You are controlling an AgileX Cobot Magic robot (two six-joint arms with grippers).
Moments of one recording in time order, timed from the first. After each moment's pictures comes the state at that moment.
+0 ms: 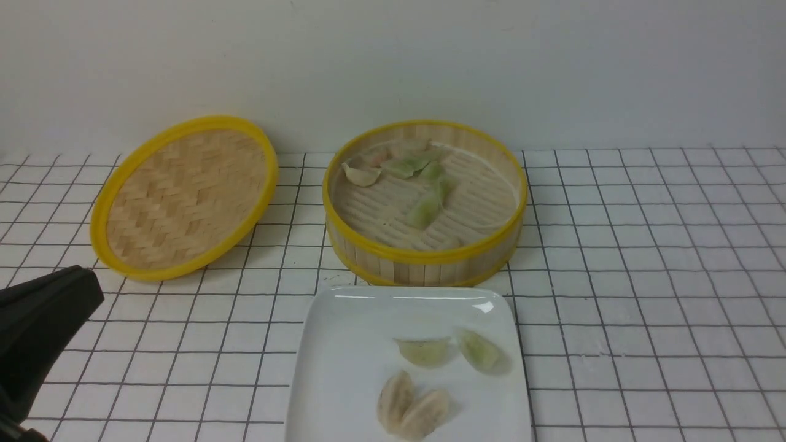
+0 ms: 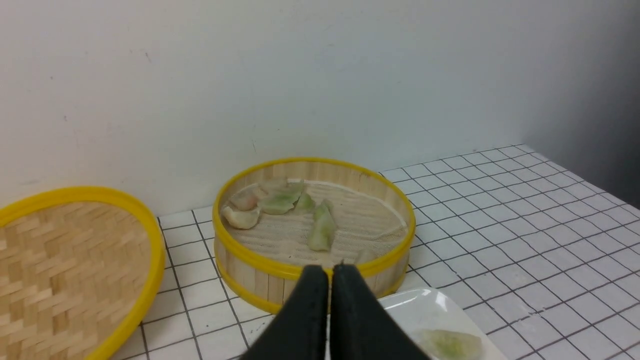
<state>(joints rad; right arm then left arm) 0.42 0.03 -0.35 0.09 0.31 0.05 -0.47 0.38 -0.48 -0.12 0.30 -0.02</state>
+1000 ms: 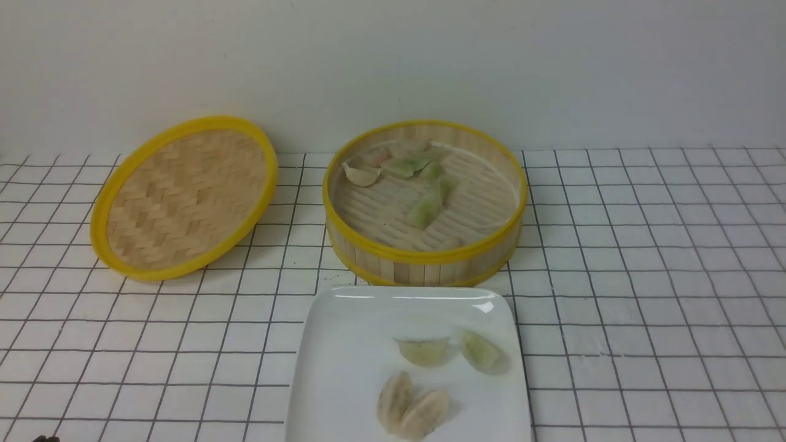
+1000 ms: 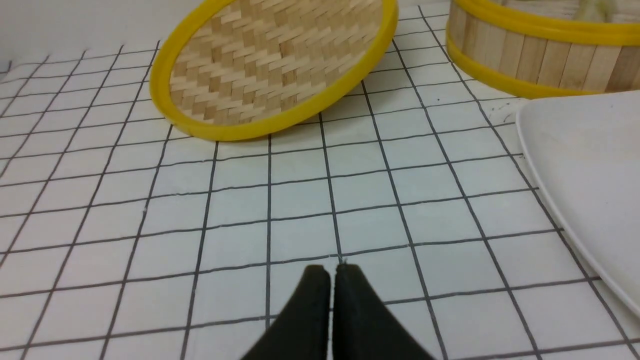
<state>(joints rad) 0.42 0.03 -0.35 0.09 0.34 0.05 -0.08 -0.01 0.03 -0.02 0.38 0.05</state>
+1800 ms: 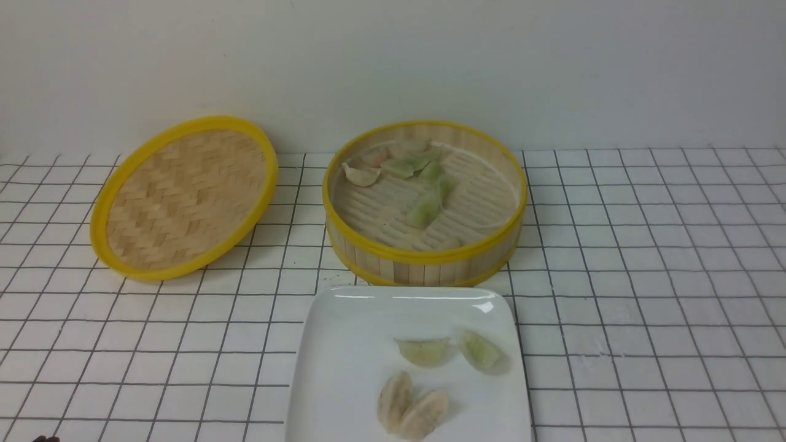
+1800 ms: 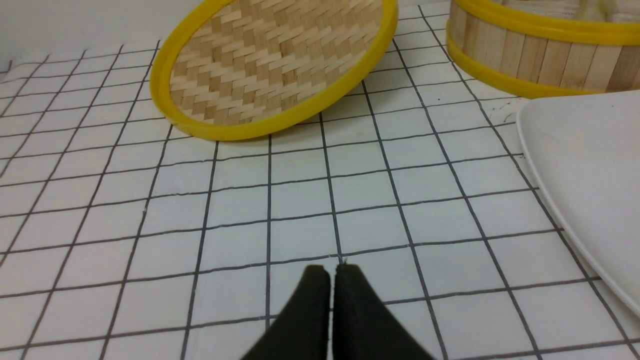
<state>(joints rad) 0.42 0.03 -0.35 0.08 0.34 0.05 -0.08 -0.01 0.03 -0.02 0.38 0.05</state>
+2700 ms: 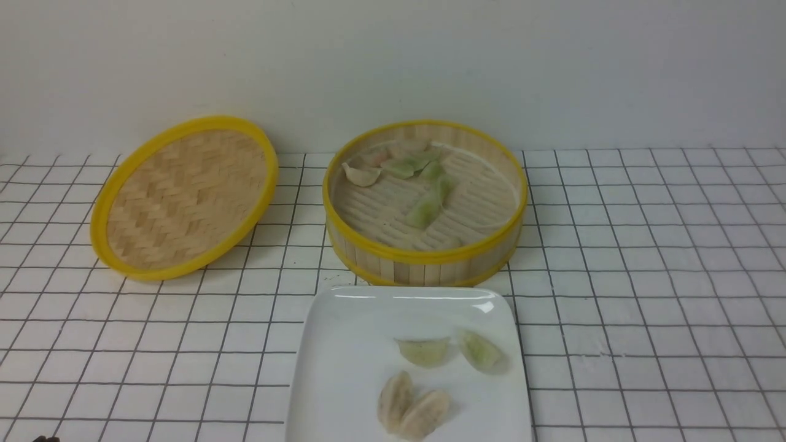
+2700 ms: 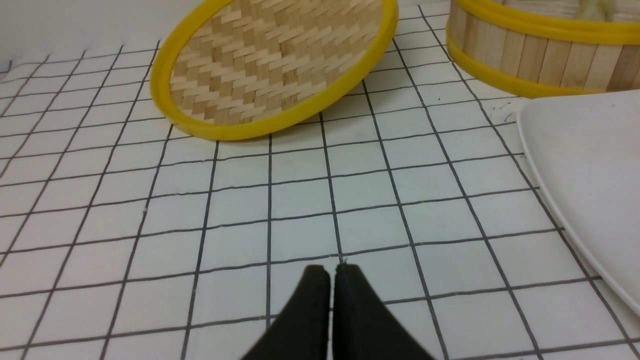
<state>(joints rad) 0.11 -0.01 -0.11 -0.08 0.40 0.08 -0.08 -0.01 0.03 -0.02 0.38 0.05</state>
